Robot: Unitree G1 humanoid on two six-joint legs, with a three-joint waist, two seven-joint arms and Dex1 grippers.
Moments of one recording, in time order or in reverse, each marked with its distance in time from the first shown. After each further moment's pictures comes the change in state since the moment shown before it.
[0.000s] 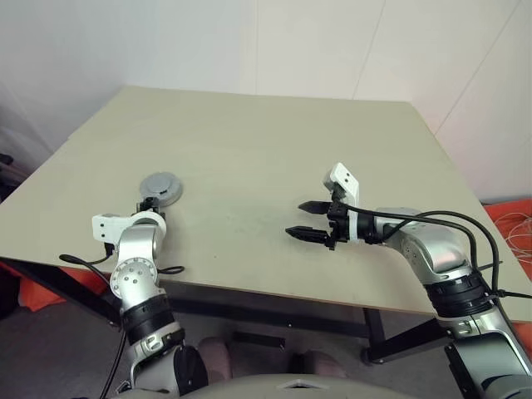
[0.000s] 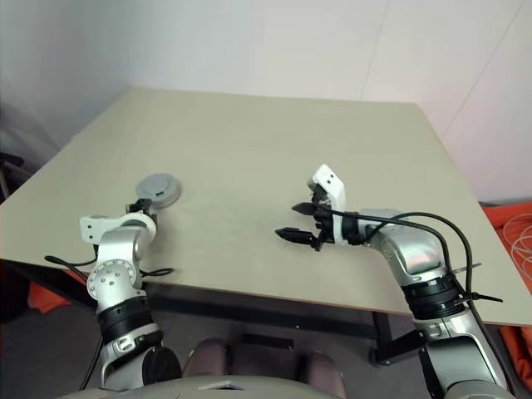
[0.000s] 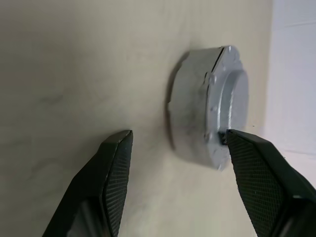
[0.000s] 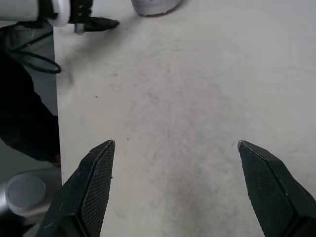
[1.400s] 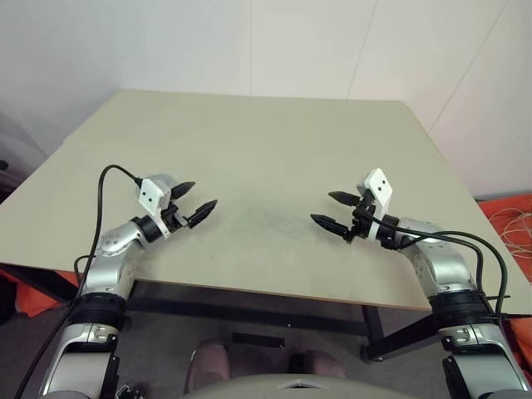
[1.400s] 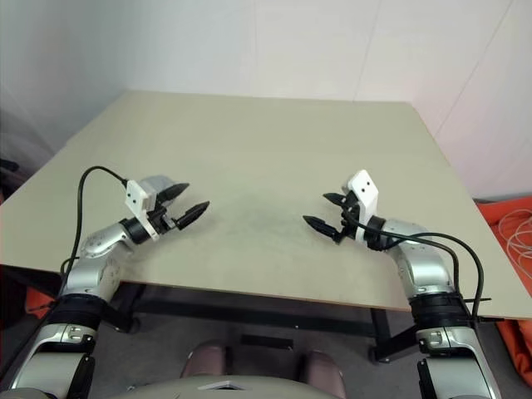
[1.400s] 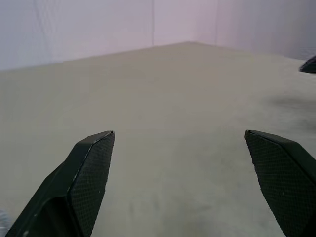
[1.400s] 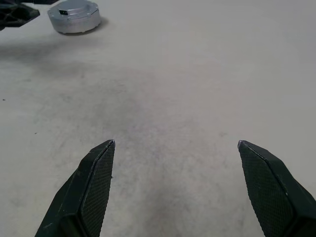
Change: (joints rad) left arm -0.001 0.564 -0.505 0.508 0.699 -0.480 -1.644; right arm 0.103 0.053 -0.160 0.265 -0.115 -0.472 -0.021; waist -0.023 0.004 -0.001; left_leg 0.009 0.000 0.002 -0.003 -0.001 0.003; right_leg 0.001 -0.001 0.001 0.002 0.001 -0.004
